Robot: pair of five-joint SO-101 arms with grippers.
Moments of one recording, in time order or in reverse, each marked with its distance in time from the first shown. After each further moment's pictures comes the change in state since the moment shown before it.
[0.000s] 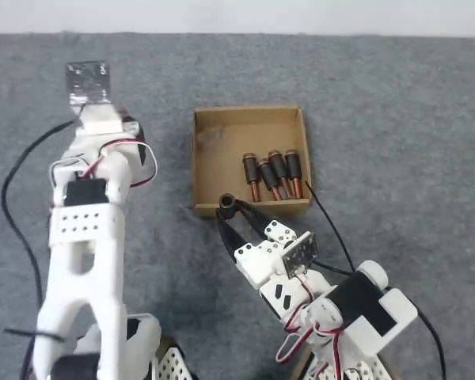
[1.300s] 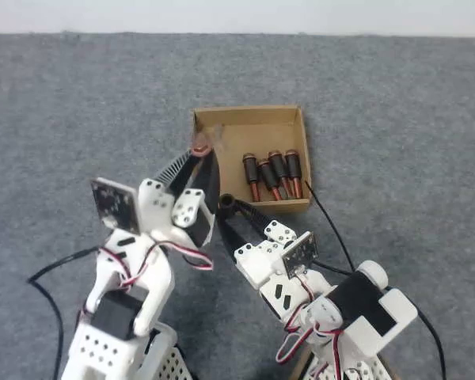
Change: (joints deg) left arm 29.0 -56.0 33.5 -8.3 14.4; right arm 0.0 0.0 0.0 0.0 0.0
